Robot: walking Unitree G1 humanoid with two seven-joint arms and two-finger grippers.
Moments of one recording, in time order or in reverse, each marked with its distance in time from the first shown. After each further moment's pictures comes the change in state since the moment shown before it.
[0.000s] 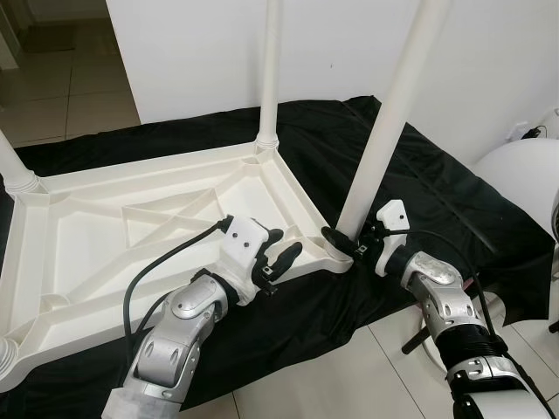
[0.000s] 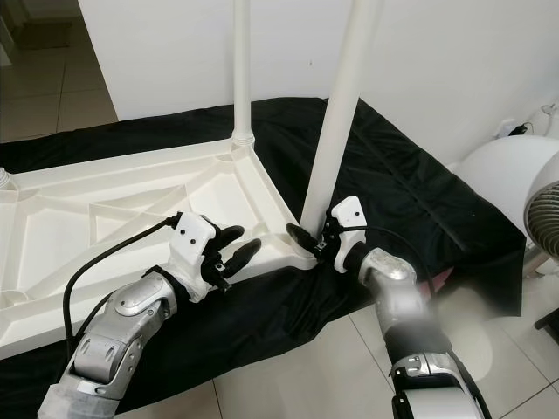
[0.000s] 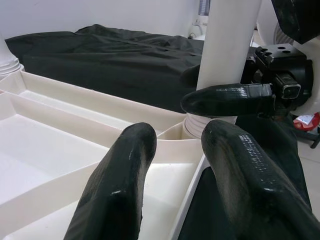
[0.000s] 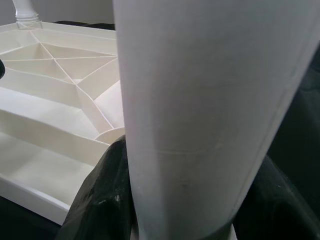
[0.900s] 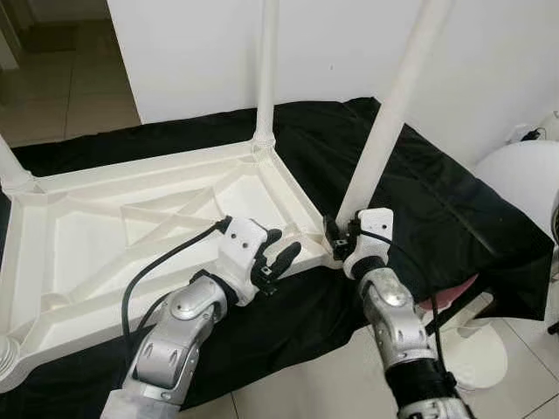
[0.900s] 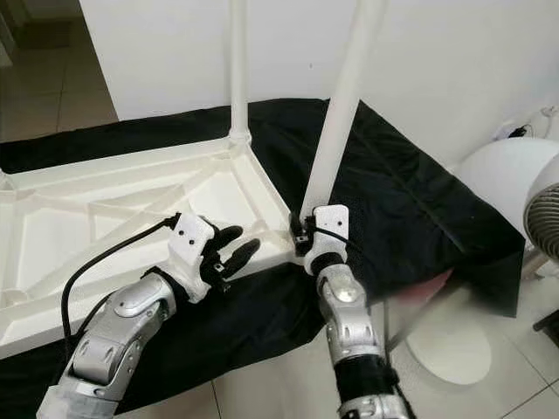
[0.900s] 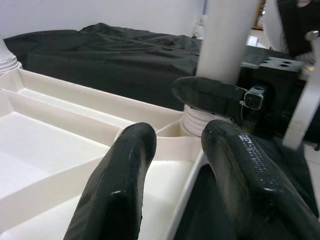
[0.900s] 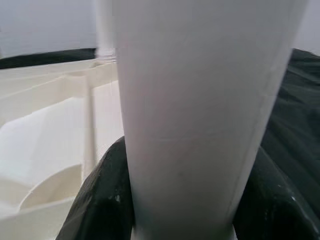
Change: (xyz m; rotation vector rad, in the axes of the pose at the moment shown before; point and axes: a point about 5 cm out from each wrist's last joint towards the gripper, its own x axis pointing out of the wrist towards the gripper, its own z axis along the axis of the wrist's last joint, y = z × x) left arm -0.001 0.000 0.000 -0.002 -0.001 0.002; right arm 0.024 0.056 0.003 0.189 -0.057 -0.680
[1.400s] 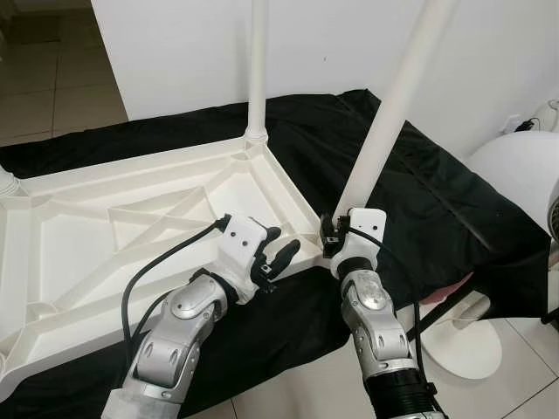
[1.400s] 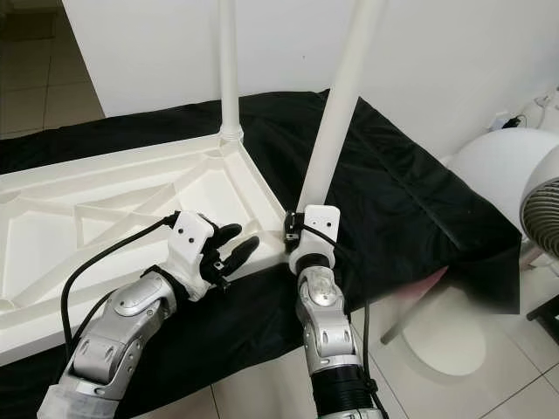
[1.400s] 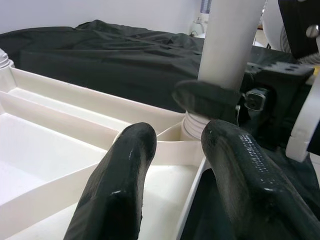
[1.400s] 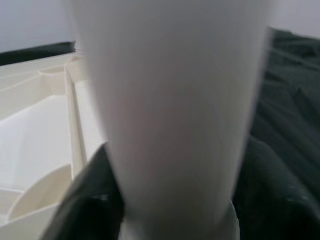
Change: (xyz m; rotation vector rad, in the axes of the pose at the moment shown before) left arm 0.001 0.000 0.001 0.002 -0.004 -0.002; right arm -0.005 0.007 0.007 0.042 0.006 -0.080
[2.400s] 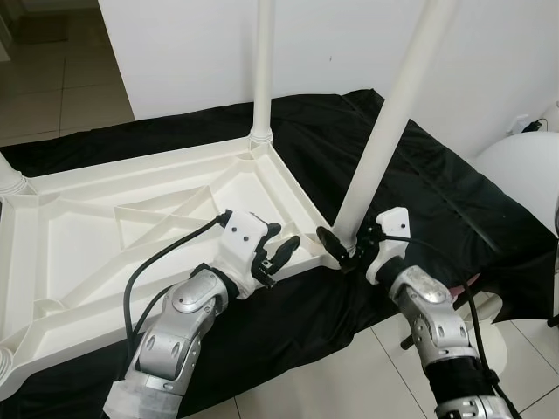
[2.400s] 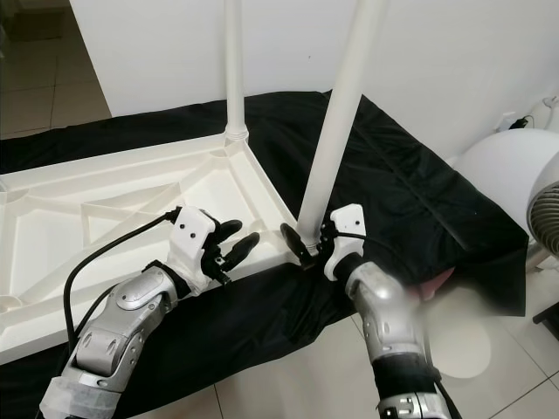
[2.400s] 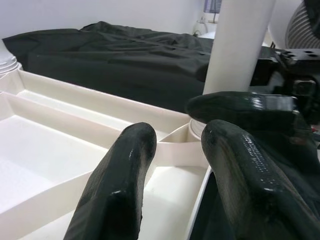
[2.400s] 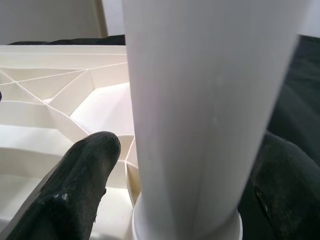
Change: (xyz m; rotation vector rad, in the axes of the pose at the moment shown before) left arm 0.006 0.003 0.001 0.011 -0.002 -0.004; right arm 0.013 -0.051 0.011 -0.145 0.008 0.585
